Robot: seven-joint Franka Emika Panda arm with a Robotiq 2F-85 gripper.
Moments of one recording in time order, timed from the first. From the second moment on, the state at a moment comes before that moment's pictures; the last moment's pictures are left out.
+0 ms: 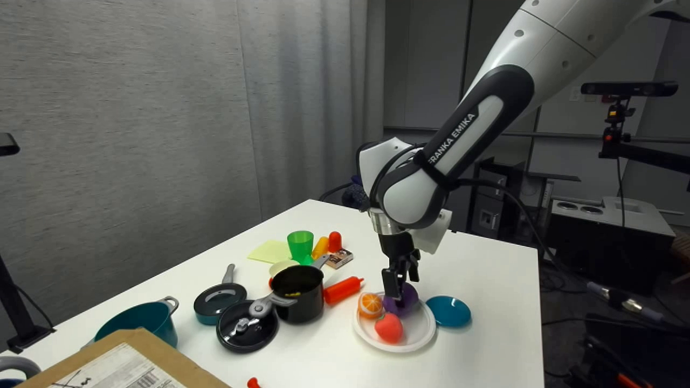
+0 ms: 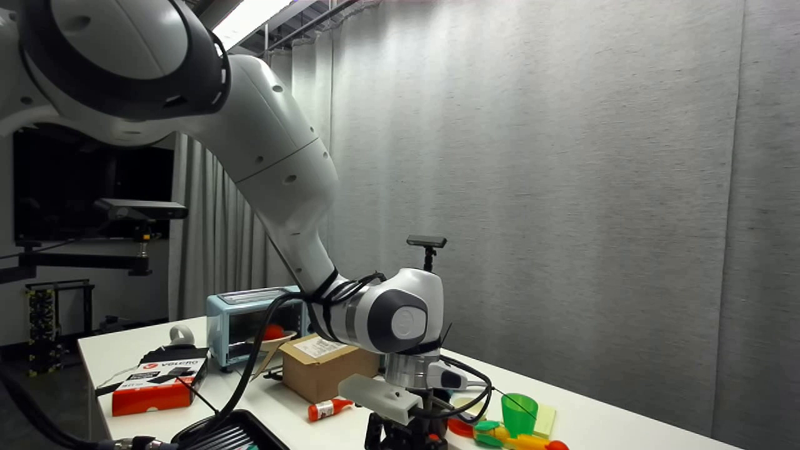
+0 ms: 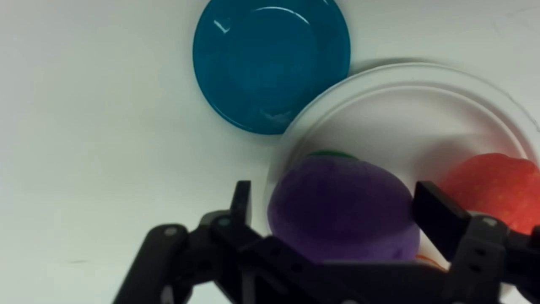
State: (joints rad) arm -0.02 0.49 -0.07 -2.02 -0.12 2.32 -0.02
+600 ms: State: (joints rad) arm -0.03 0.49 -0.06 -2.02 -0.10 2.34 -0.03
